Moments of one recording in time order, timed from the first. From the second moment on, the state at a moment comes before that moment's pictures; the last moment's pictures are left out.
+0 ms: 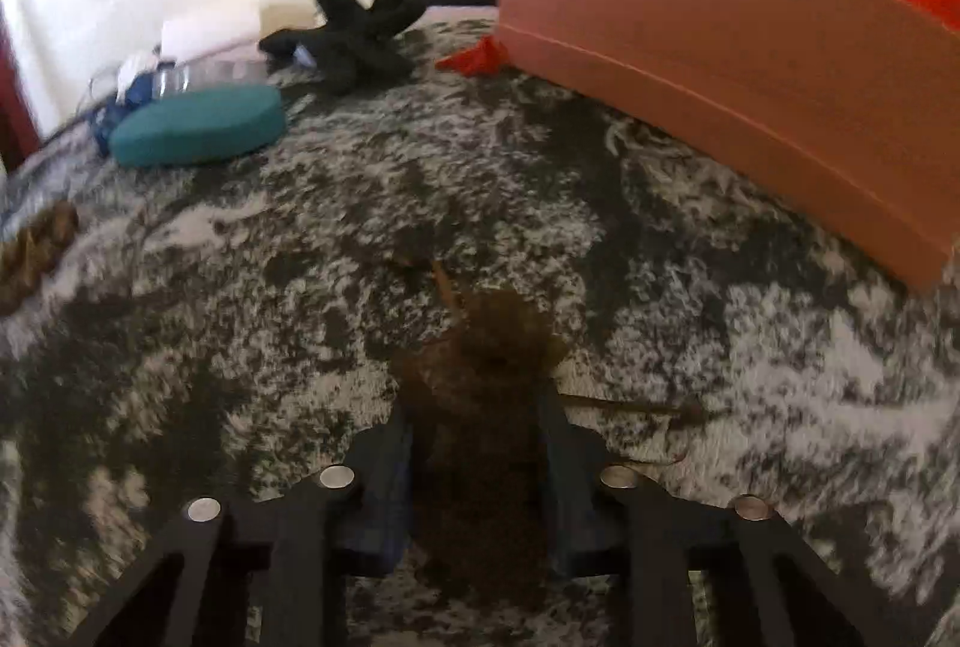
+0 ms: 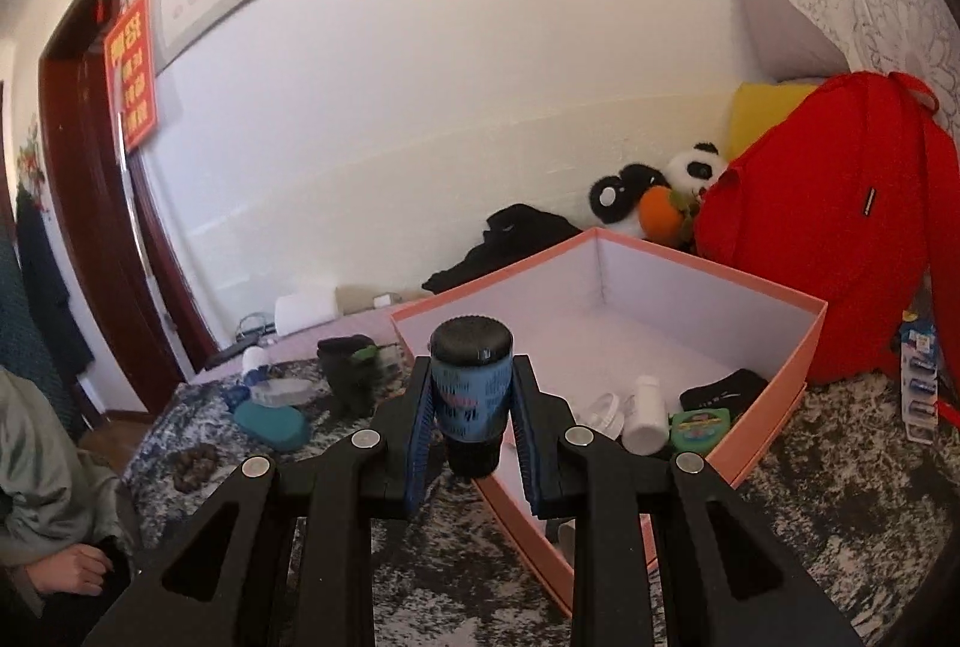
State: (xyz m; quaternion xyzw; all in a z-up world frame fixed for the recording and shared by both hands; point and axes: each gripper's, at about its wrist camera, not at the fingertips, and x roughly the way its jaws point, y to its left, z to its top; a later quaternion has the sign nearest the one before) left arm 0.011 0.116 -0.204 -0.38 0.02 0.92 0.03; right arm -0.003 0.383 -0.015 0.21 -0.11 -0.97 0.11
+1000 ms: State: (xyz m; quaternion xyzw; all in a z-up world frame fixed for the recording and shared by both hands) left arm -0.051 0.233 -0.037 -0.27 0.01 0.95 0.15; right arm -0.025 0.407 -0.026 0.26 -0.07 -0.96 0.05
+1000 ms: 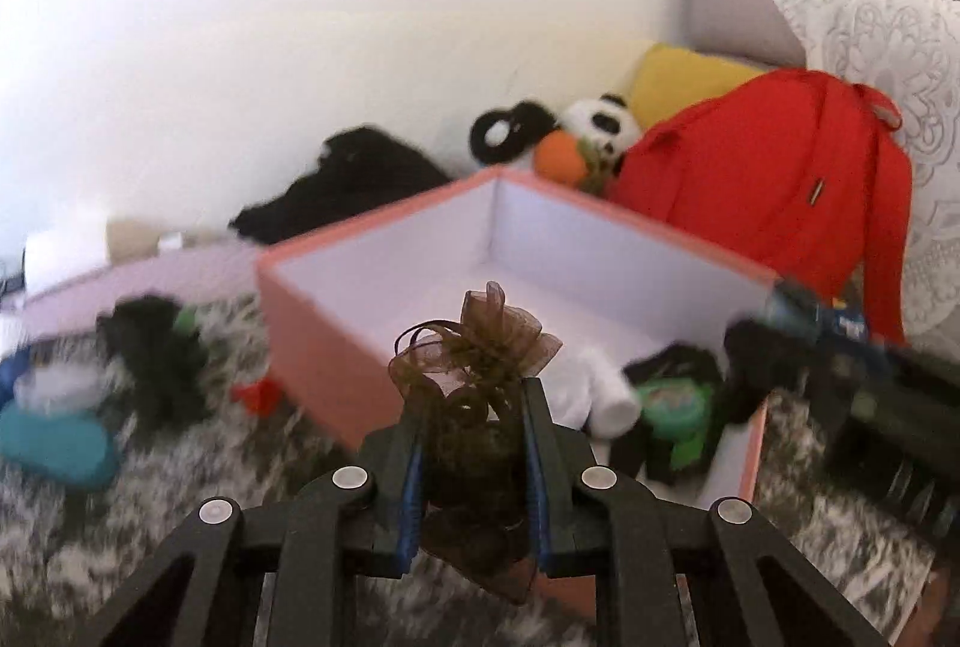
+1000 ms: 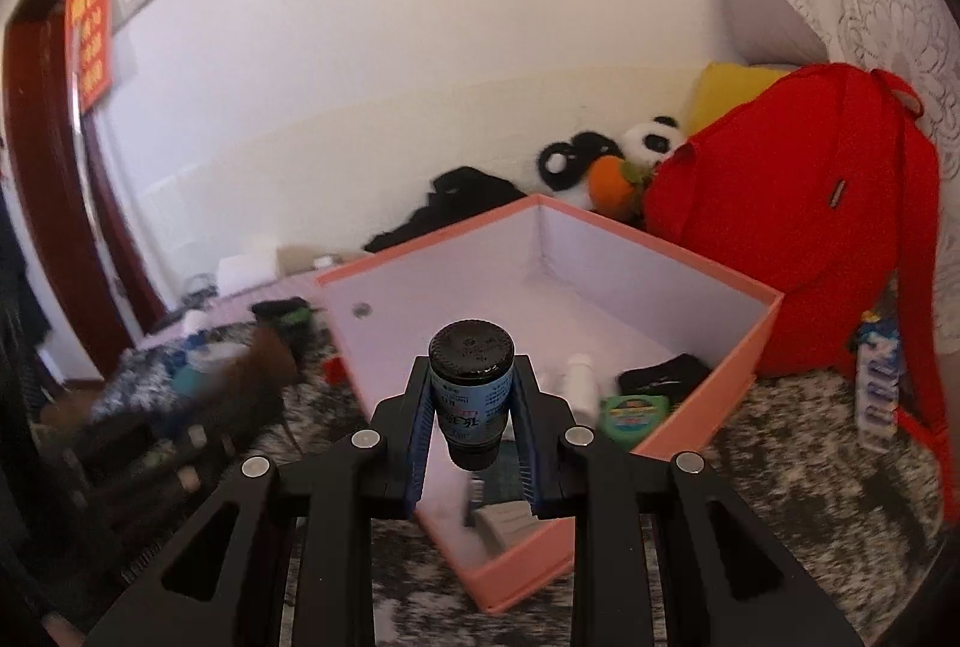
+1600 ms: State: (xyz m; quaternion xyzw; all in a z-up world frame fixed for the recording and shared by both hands) left arm -0.132 0.313 -0.043 -0.31 0.03 0.93 0.17; right arm -0.087 0.464 -0.038 0.32 -0.13 -0.94 0.00
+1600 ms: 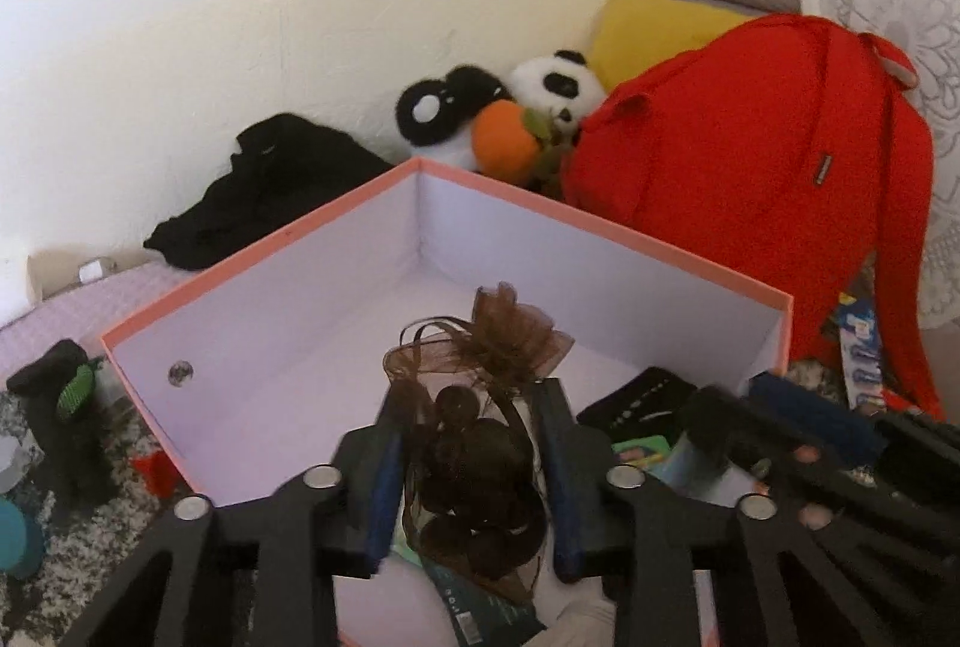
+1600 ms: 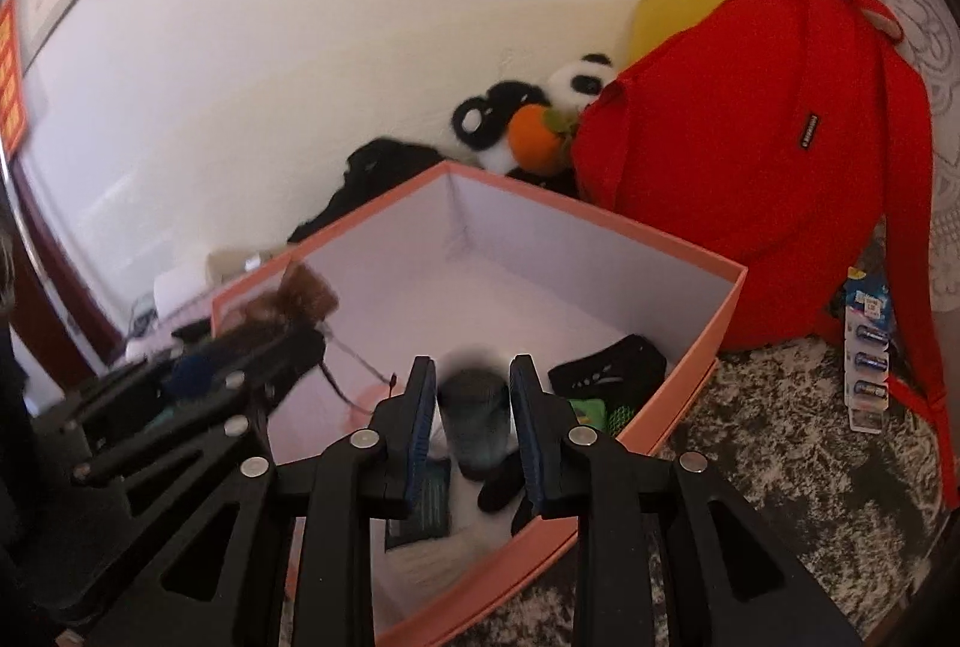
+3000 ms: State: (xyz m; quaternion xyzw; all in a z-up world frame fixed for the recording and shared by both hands) left arm 0.023 -0.023 -0.107 -0.21 -0.05 0.96 -0.15; right arm -0.027 0.249 -0.026 0.28 -0.02 -0.91 0.30
